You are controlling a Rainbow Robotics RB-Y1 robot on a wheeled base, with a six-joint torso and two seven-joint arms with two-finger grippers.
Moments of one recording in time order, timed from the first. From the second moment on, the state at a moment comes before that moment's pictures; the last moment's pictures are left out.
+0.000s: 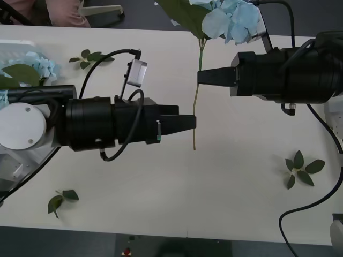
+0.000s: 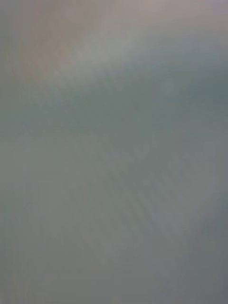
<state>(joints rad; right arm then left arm) -0.47 -0.37 -0.12 -1.81 -1.72 1.43 1.69 -0.32 0.65 -0.39 -2.00 1.77 0.77 -1.90</state>
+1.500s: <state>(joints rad) -0.47 -0.37 -0.12 -1.81 -1.72 1.43 1.69 -0.39 0.61 -0.46 -1.95 1.77 0.69 -1.90</state>
